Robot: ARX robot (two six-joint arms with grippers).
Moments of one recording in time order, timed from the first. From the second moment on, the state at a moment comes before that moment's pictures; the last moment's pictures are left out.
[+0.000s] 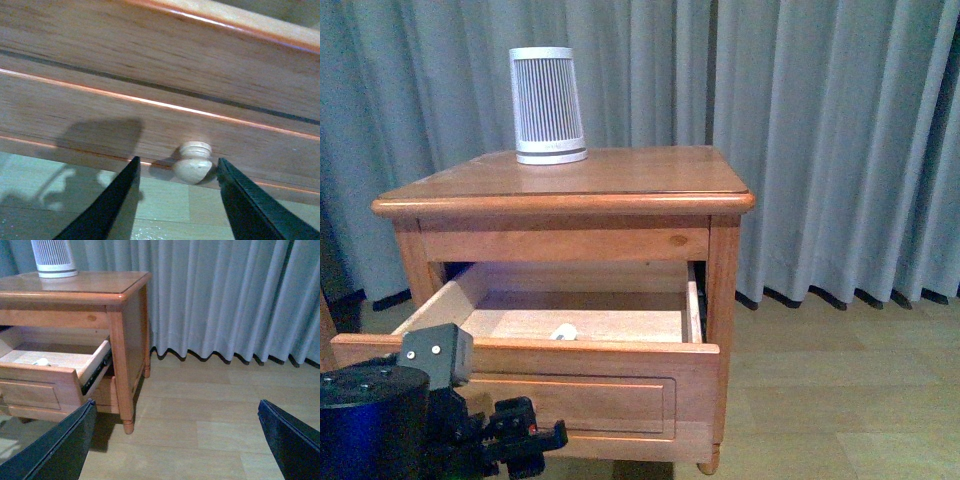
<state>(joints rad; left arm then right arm) -0.28 2.20 0.71 1.13 -0.16 -0.28 0.00 0.00 0.01 0.00 0.00 0.00</state>
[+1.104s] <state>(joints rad) -0.23 1.38 0.52 0.73 -0.02 -0.12 0.00 0.00 0.01 0.00 0.00 0.00</state>
